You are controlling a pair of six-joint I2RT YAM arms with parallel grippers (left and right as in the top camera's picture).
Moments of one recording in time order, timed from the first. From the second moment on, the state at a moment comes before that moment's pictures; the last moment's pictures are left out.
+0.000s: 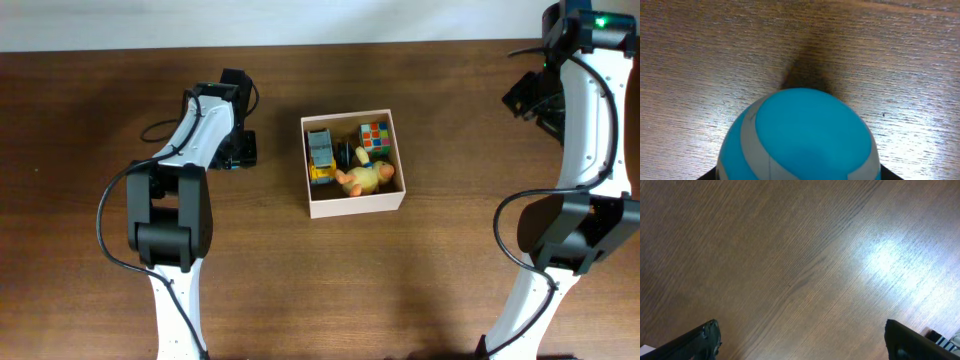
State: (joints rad) left arm -0.16 2.33 1.86 -1.09 -0.14 -0.24; right arm -0.19 2.21 2.40 -1.69 0.25 0.73
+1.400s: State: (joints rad) left arm -0.16 2.35 2.08 -1.29 -0.02 -0.24; right arm -0.19 2.21 2.40 -1.69 0.25 0.73
